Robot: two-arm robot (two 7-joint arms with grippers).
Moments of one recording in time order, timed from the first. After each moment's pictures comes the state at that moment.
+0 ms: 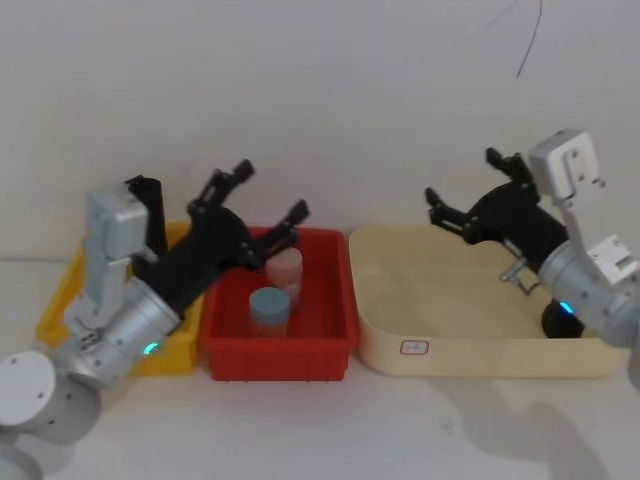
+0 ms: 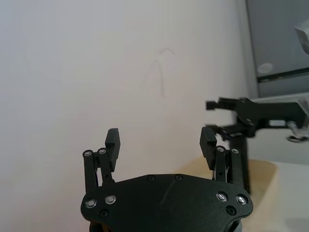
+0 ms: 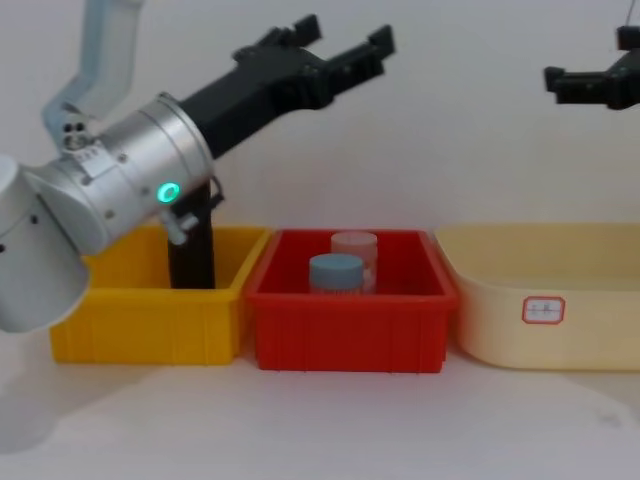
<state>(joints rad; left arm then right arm) -0.62 0.15 0.41 -1.09 -0.50 -0.49 -0.67 0.49 0.37 -0.22 -1.44 0.06 0.02 0.33</state>
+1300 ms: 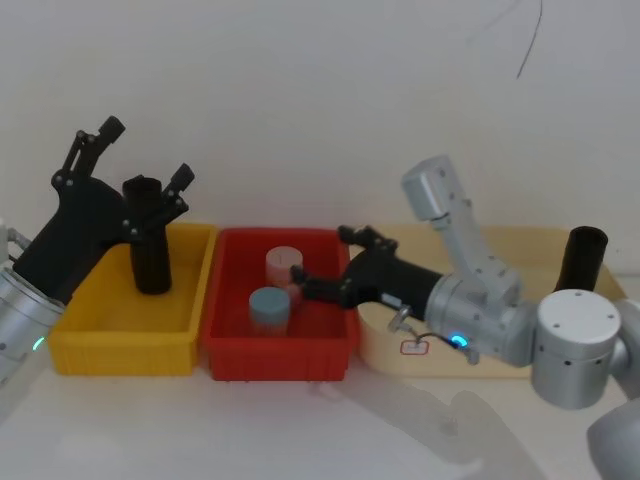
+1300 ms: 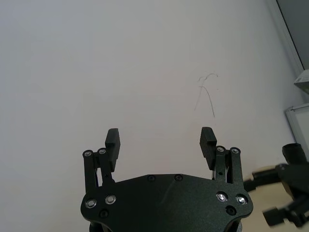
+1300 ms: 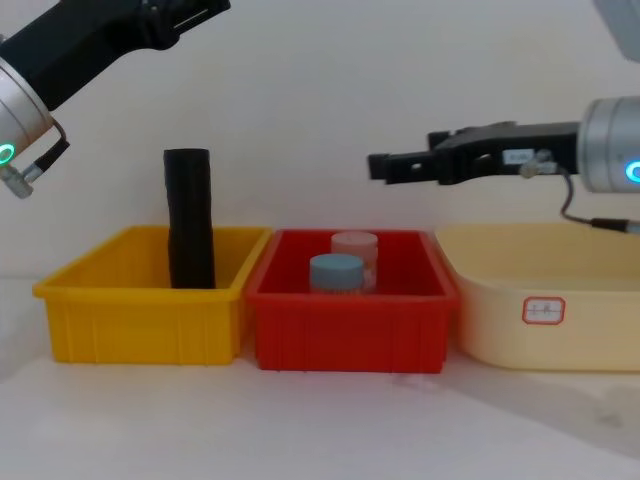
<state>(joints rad) -0.52 0.28 0.27 -1.25 -0.44 -0.64 -0.60 0.56 0.27 -0.38 -1.36 0.23 0.25 0.57</state>
